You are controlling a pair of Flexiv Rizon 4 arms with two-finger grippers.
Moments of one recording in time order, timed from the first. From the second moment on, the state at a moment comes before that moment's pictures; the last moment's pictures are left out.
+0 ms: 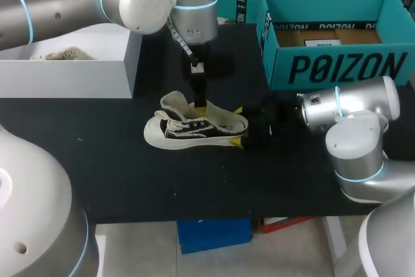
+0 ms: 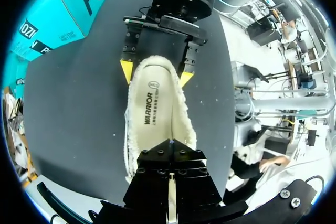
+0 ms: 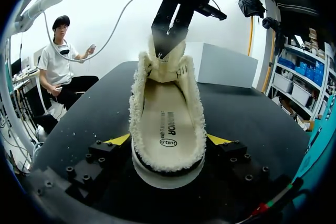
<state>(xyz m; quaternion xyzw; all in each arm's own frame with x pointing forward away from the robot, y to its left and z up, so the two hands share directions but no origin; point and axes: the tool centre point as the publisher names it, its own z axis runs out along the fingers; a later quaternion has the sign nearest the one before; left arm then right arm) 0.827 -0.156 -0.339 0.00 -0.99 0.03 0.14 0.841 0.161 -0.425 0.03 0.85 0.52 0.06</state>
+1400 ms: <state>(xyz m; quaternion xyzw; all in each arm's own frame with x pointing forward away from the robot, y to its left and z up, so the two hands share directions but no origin) 0.804 -0.150 -0.407 0.02 -0.98 0.07 0.17 0.841 0.161 -0.425 0.03 0.85 0.52 0.06</state>
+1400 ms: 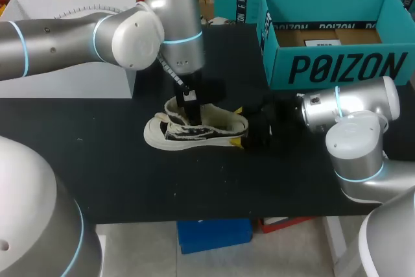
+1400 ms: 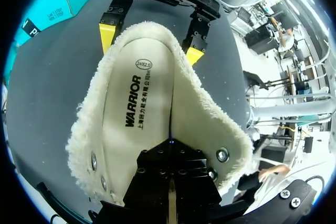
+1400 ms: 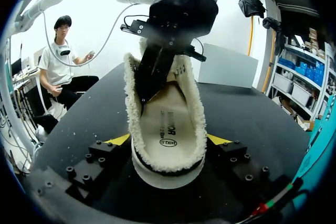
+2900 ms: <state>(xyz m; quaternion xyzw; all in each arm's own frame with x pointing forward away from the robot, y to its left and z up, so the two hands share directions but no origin) 0.806 -0.172 -0.420 0.04 -0.99 0.07 0.14 0.840 0.160 -0.427 0.03 0.85 0.52 0.06</state>
